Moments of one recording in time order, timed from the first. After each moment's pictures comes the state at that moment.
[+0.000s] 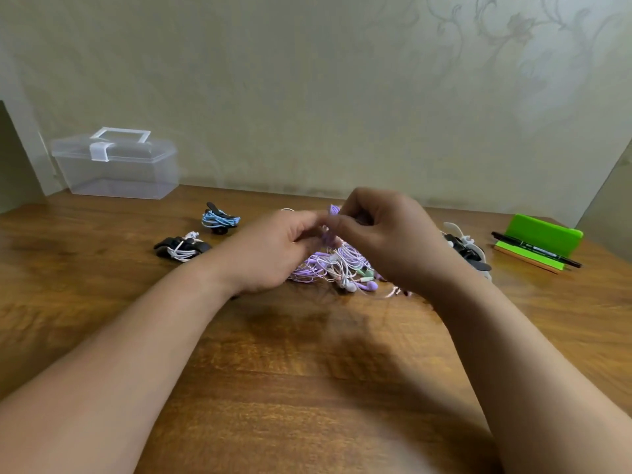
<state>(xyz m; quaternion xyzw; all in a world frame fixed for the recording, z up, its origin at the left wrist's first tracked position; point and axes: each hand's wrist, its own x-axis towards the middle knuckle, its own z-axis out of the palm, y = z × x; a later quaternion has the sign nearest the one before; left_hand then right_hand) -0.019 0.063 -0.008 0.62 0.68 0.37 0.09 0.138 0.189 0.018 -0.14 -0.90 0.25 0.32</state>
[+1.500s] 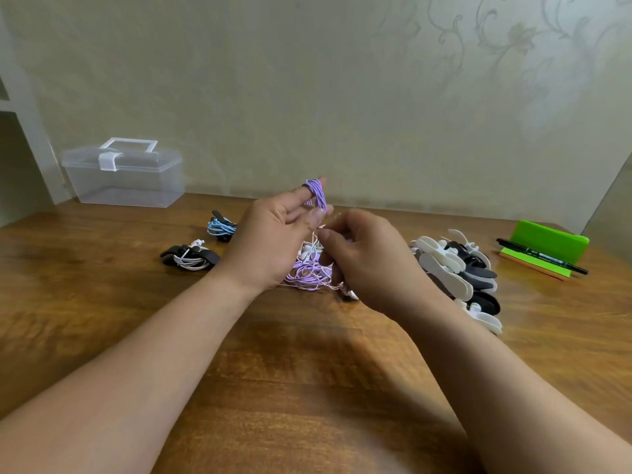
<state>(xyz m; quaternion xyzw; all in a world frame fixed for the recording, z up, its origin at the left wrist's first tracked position) -0.011 0.072 -0.007 0.47 0.61 0.63 0.07 0.118 0.169 -0.003 -0.18 -0.86 0.37 0.31</state>
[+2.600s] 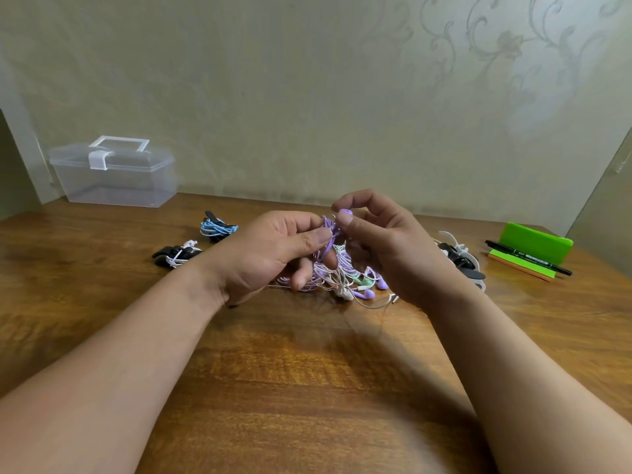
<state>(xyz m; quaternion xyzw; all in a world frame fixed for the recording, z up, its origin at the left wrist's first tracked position) -0.008 0.059 0.001 0.52 0.54 0.56 0.34 0.132 0.210 0.002 -0.04 -0.73 0.62 0.28</state>
